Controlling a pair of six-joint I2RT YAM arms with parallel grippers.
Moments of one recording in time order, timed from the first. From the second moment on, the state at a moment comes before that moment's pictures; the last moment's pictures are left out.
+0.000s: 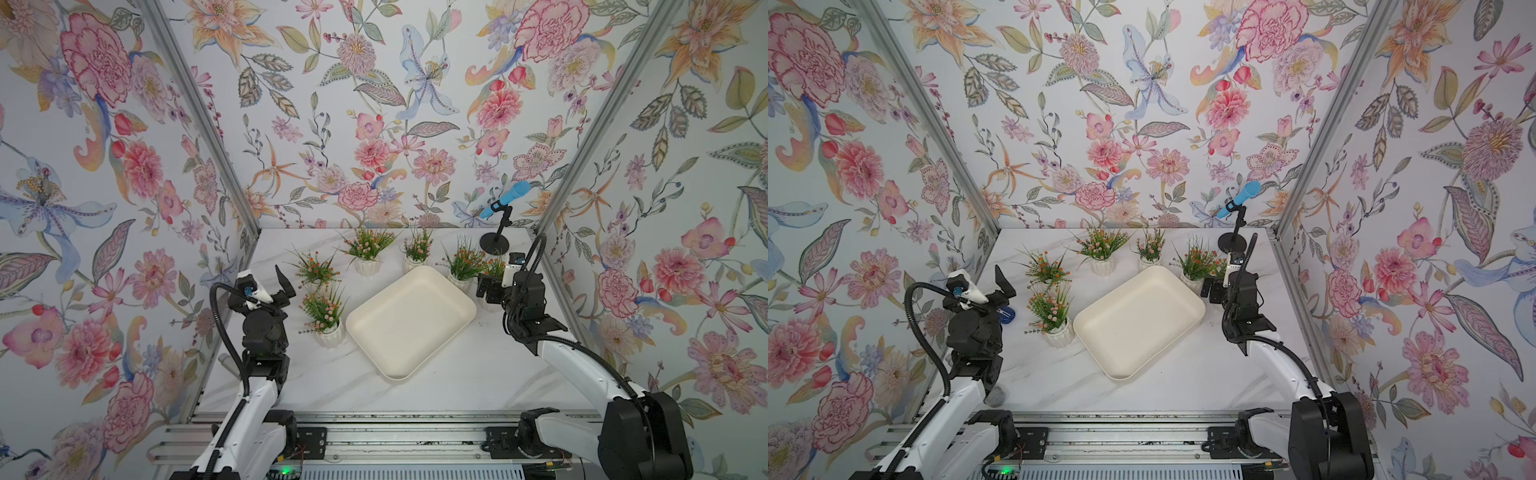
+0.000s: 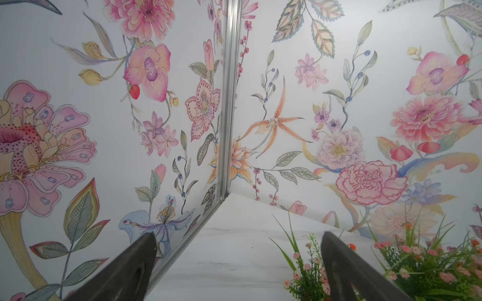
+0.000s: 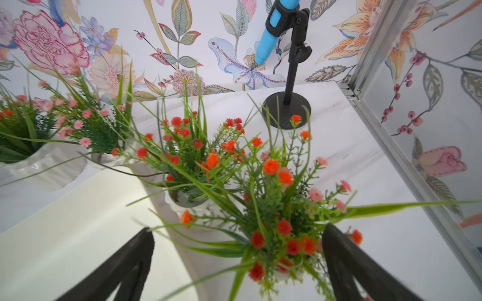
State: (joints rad) left arm -0.04 0.81 0.40 0.56 -0.42 -0.10; right arm 0.25 1.17 0.71 0.06 0.15 0.21
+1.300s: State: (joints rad) left arm -0.51 1.48 1.19 0.38 0.13 -0.52; right arm 0.49 1.24 1.08 -0.24 0.13 0.78
